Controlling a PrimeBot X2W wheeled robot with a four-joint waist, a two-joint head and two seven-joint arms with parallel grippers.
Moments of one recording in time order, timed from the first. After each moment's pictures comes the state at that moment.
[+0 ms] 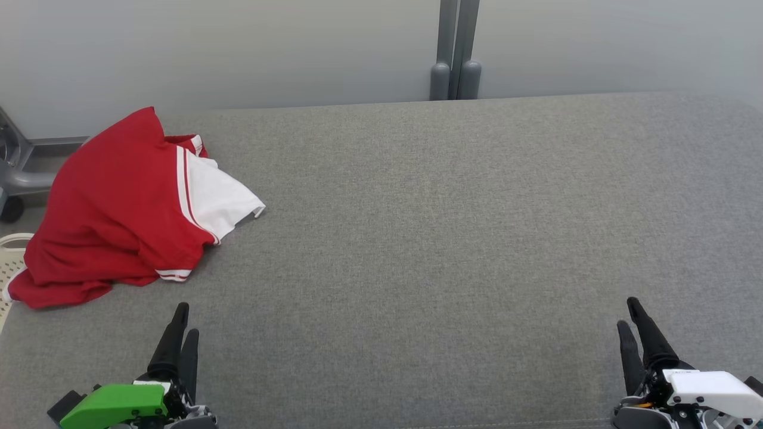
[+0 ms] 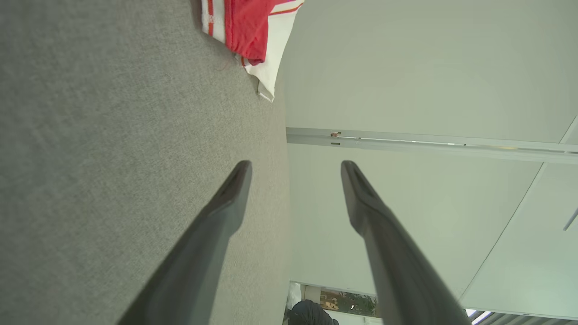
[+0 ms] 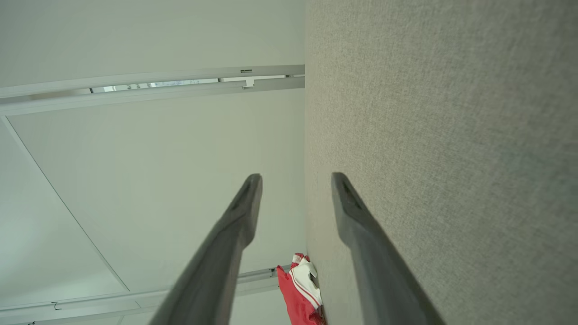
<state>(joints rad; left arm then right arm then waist) -0.05 0.04 0.09 0.34 -1.61 -0.12 0.16 0.04 -0.03 -0.11 0.21 1.62 0.13 0.05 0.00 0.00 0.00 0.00</state>
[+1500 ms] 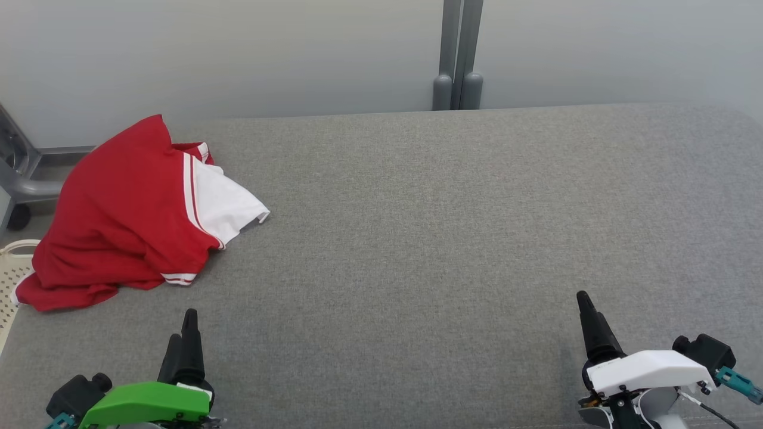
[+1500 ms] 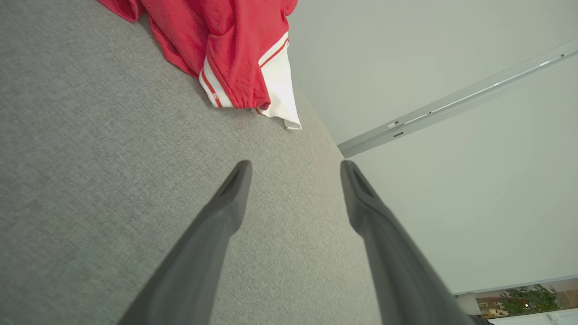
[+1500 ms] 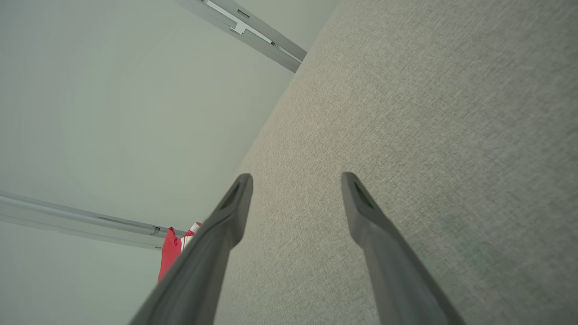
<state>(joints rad) -0.03 0.04 0.03 0.32 -1.09 -0.10 -0.05 -0.06 -0.04 0.03 0.36 1.09 0.13 -0.10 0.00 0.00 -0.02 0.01</state>
